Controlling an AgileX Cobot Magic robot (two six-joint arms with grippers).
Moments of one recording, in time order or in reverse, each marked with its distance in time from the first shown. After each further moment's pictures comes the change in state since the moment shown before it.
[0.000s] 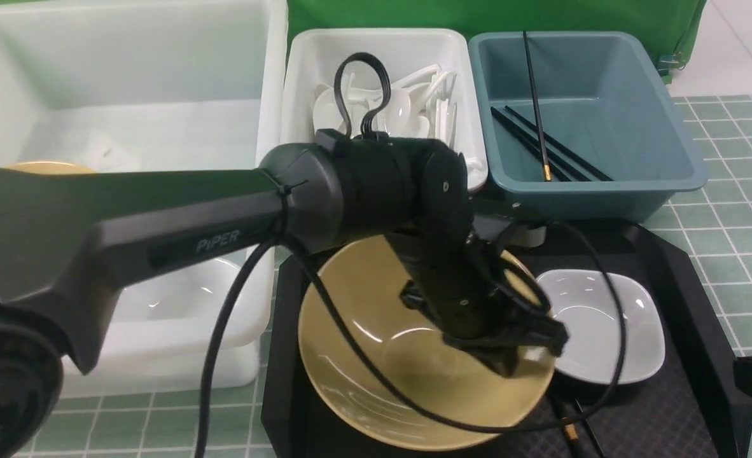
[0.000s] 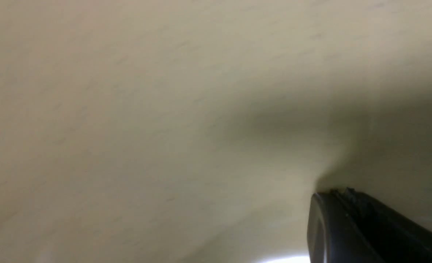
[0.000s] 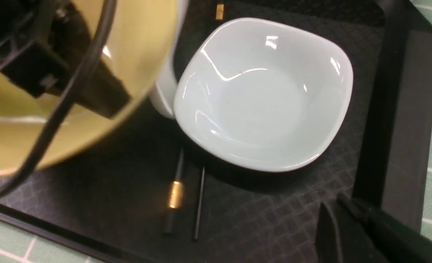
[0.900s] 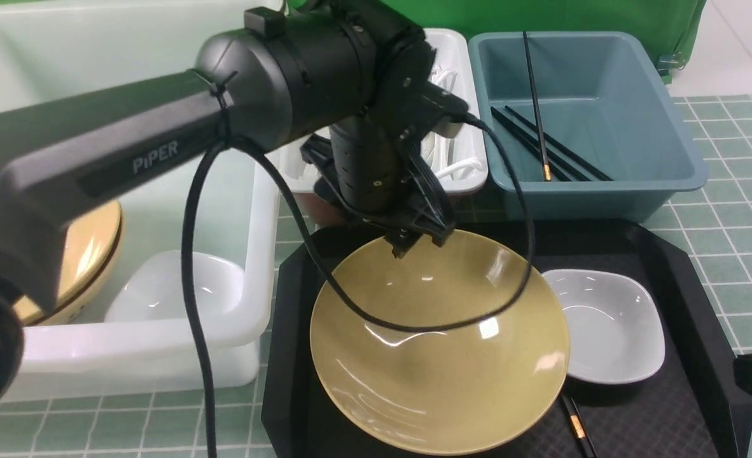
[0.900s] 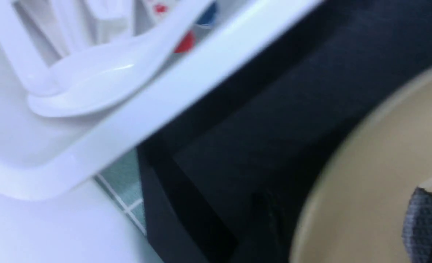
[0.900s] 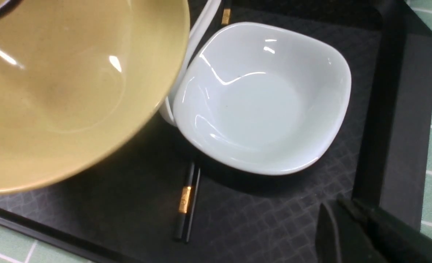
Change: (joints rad) right arm 0.000 0.000 0.000 0.004 -0.007 0.001; left arm 0.124 -0.014 -0.219 0.668 0.255 -0.214
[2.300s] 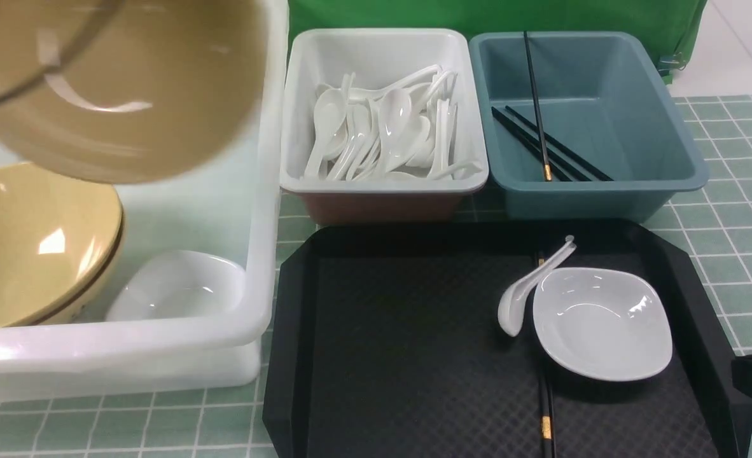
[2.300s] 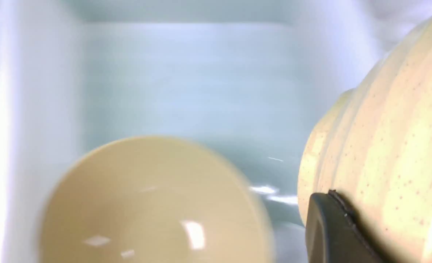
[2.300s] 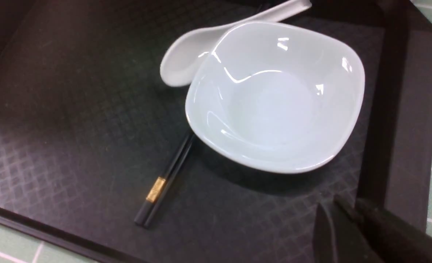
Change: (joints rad) right arm 0.001 0.000 0.000 0.012 0.004 0.013; left arm 0.921 -0.630 0.130 -0.318 -0.022 0.114
